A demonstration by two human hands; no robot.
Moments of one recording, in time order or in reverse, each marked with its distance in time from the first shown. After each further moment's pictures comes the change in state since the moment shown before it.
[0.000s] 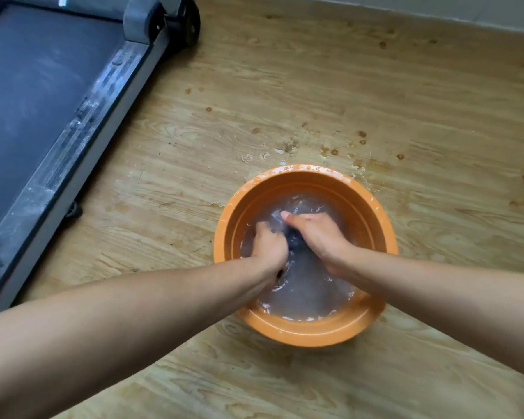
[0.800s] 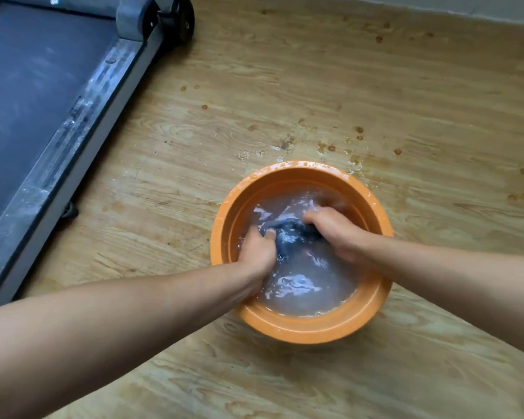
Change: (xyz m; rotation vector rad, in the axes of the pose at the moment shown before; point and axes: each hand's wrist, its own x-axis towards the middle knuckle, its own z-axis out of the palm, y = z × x) left_hand -0.012 -0.006 -0.019 0.082 -0.022 0.028; right_hand 0.014 -0.001 -0.031 -0.074 -0.093 0.112
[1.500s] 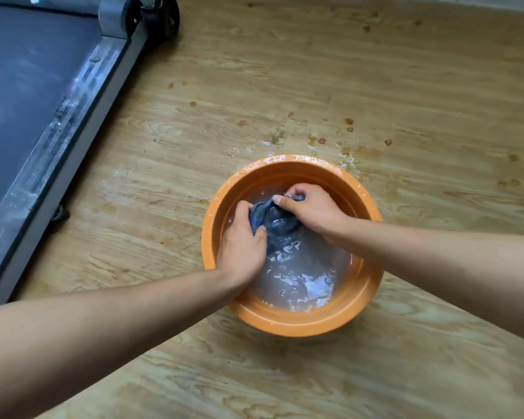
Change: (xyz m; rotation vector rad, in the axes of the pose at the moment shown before) left_hand -0.022 0.005 -0.027 0.220 0.062 0.398; right_hand 0.007 -0.013 0.005 -0.148 0.121 -0.311
